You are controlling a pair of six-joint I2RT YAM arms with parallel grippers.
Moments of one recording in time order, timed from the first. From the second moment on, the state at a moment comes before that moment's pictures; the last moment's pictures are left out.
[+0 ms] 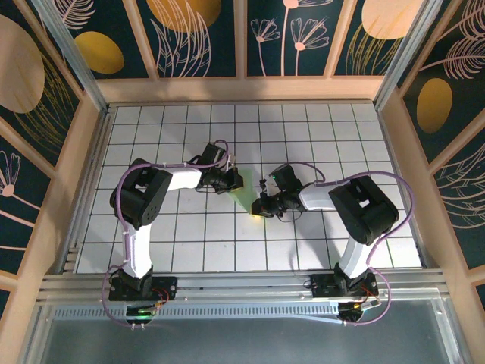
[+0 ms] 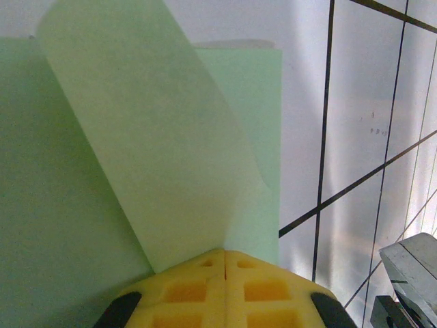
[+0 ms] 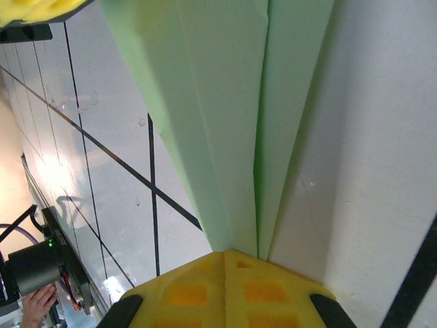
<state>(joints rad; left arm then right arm) -0.52 2.03 1.12 -0.05 0.53 -0.74 0.59 1.75 0.72 0.02 -0.67 0.65</state>
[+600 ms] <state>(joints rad) -0.52 2.01 1.08 0.01 0.53 -0.74 0.59 1.64 0.68 -0.01 -0.68 0.66</state>
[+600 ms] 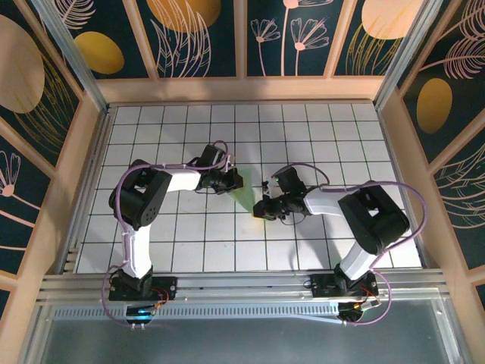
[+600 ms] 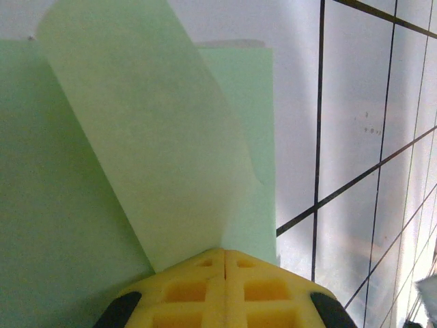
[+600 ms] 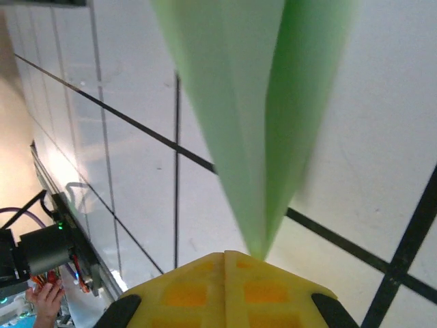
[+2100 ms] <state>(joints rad) -0.53 2.00 1.04 0.06 0.51 -0.74 0.59 1.82 0.81 0.01 -0.65 0.66</state>
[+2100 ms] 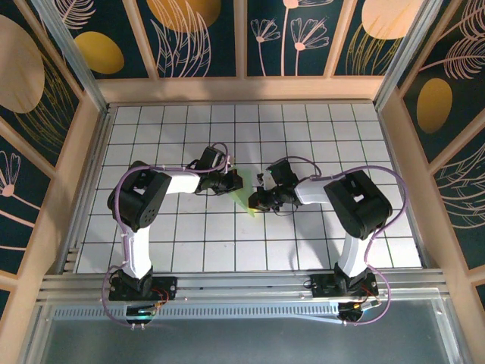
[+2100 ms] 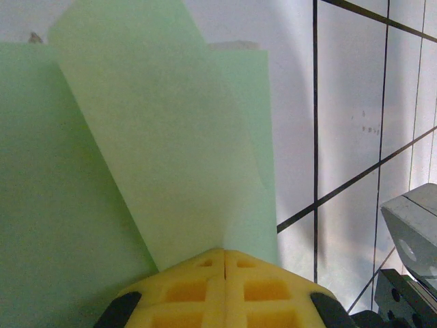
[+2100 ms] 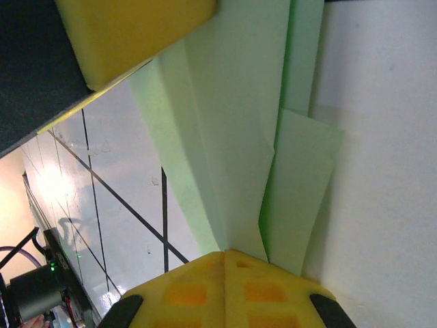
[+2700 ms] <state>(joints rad) -0.54 2.00 1.05 0.04 0.50 -0.74 0.59 1.77 0.74 0.02 -0.65 0.65</state>
